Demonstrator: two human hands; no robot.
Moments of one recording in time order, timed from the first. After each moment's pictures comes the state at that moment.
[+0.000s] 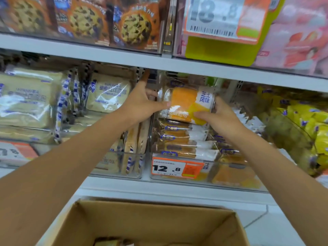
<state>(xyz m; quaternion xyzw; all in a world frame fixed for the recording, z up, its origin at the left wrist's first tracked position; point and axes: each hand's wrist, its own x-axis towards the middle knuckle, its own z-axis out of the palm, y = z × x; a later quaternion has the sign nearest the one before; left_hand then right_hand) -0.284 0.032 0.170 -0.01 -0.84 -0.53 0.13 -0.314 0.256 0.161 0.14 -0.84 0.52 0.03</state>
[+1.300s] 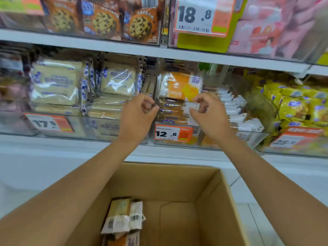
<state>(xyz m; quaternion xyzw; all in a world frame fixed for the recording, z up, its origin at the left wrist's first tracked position) -0.168 0.057 0.132 0.03 -0.84 -0.45 0.30 -0.212 0.259 0.150 0.18 -0.88 0.40 0.19</state>
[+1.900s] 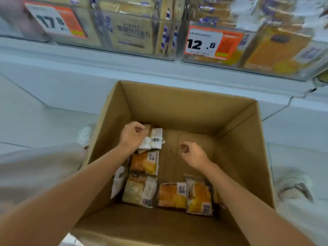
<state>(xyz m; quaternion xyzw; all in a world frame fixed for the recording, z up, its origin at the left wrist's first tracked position) -0.018 0.018 -0.095 0.30 -0.85 -0.43 -0.05 -0.058 0.243 -0.146 0.07 -0.89 0.30 -0.33</state>
